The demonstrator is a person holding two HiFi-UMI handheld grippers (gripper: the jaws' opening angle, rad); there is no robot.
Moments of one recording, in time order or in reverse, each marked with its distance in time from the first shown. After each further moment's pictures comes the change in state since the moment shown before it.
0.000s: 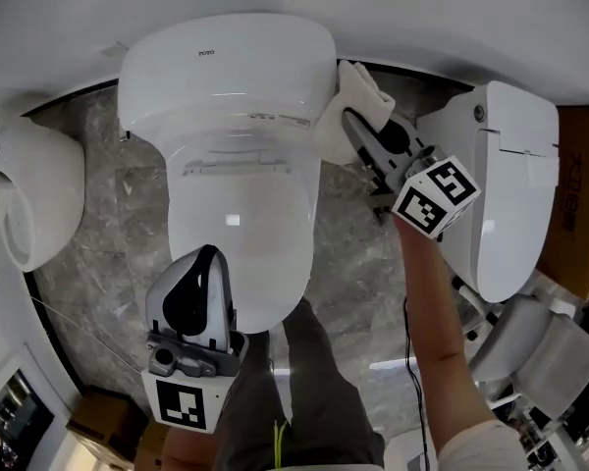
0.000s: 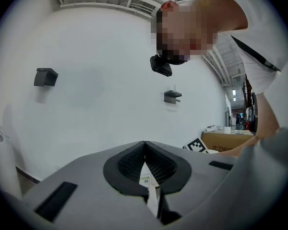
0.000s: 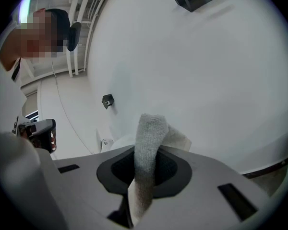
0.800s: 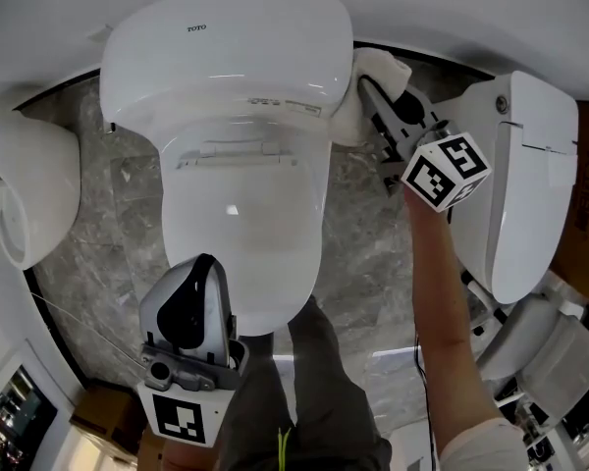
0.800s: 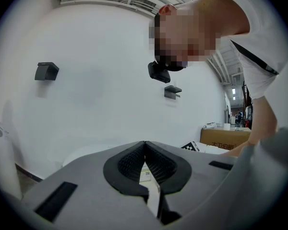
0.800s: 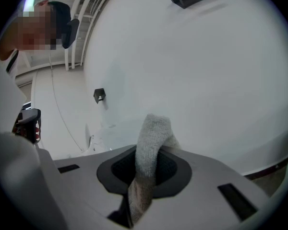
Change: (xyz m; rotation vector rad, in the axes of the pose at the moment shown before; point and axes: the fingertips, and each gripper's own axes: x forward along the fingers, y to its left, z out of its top) left arm 0.006 0.010 -0.045 0.002 0.030 -0.008; right arm 0.028 -0.068 -0.045 -0.042 -0.003 -0.096
